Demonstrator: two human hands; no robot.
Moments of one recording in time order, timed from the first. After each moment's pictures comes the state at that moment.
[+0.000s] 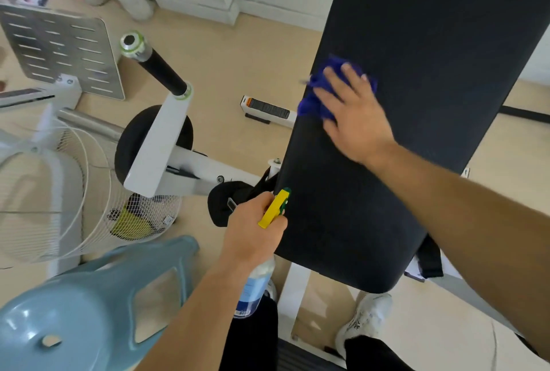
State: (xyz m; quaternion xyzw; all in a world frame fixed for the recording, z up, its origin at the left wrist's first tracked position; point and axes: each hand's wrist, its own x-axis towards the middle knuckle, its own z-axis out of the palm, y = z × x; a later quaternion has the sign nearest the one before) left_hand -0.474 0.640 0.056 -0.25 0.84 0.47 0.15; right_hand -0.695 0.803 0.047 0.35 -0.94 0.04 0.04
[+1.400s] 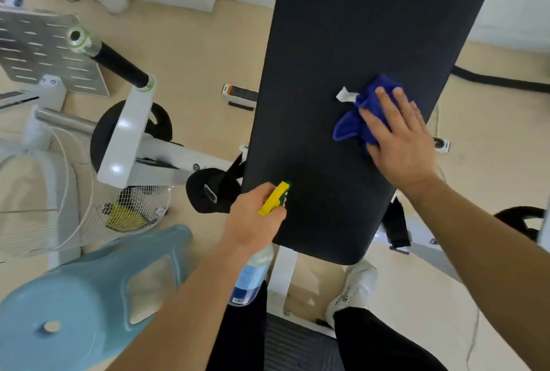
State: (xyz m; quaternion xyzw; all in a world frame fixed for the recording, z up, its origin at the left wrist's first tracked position) left_hand -0.479 0.700 0.063 -0.26 0.81 0.48 0.22; right_hand -0.642 0.962 0.013 0.26 -0.96 0.05 0.10
